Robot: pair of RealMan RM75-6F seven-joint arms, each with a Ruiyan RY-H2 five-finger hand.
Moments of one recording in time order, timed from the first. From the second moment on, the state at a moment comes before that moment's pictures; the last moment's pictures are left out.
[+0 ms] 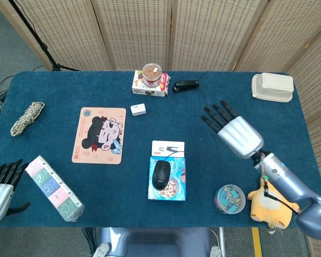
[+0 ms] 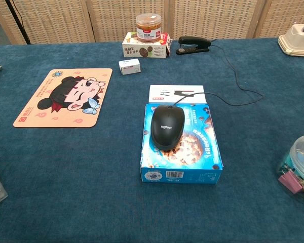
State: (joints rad) left arm -0.06 -1.07 0.04 -1.63 1.59 1.42 0.09; right arm 0.76 -0.95 0.05 -1.67 -1.50 1.12 -0.34
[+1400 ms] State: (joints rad) left arm -0.88 -1.41 -0.10 -1.42 1.96 0.90 0.22; right arm 0.12 -1.02 0.03 -1.58 -1.38 1.55 0.05
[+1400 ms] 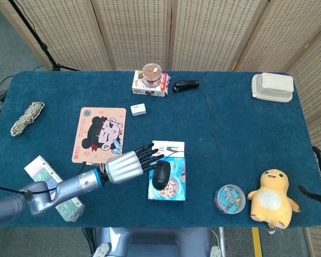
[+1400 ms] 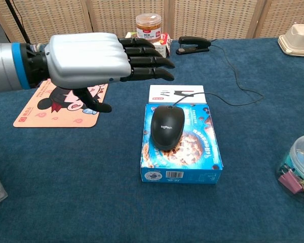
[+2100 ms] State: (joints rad) left arm -1.01 -1.58 -0.11 -1.38 1.79 0.74 0.38; right arm 0.09 -1.01 0.08 -1.57 -1.38 1.52 0.08
